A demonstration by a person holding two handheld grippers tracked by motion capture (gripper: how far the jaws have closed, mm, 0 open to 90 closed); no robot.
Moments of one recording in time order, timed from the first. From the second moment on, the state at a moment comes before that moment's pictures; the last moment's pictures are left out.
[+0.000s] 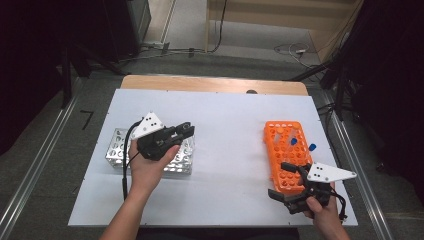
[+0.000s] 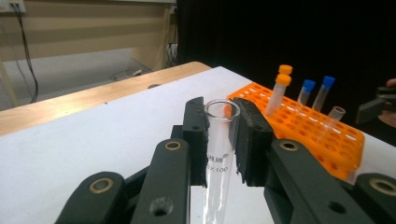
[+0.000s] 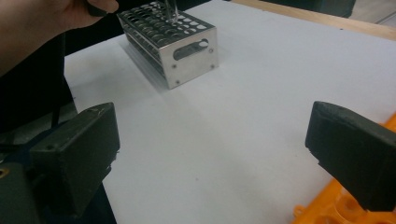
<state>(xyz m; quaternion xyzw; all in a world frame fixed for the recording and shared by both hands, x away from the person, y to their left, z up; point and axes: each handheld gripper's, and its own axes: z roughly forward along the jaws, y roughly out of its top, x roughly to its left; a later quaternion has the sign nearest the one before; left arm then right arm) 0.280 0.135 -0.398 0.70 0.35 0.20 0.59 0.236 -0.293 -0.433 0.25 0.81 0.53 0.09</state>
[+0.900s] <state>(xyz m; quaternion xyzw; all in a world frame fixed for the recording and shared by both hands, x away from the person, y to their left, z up) 0.317 0.132 -0.420 0.69 0.40 0.25 0.55 0.245 -0.339 -0.435 0.29 0.79 0.53 0.12</state>
